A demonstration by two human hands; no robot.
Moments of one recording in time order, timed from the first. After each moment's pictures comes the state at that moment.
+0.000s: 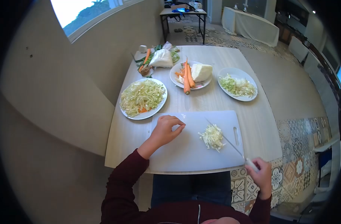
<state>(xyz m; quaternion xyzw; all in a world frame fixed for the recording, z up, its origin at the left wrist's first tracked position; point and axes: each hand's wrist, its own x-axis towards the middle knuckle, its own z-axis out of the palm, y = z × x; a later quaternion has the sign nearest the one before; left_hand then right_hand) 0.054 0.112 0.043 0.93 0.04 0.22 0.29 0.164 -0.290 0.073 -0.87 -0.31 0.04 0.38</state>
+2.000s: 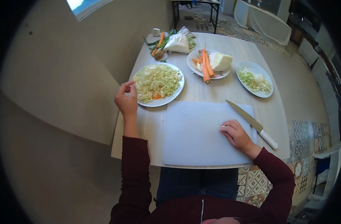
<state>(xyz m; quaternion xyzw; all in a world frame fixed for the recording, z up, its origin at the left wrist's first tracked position) -0.003 0.248 0.048 0.69 0.37 0.57 0.24 0.211 -0.112 0.026 -0.66 -0.67 0.02 0.34</state>
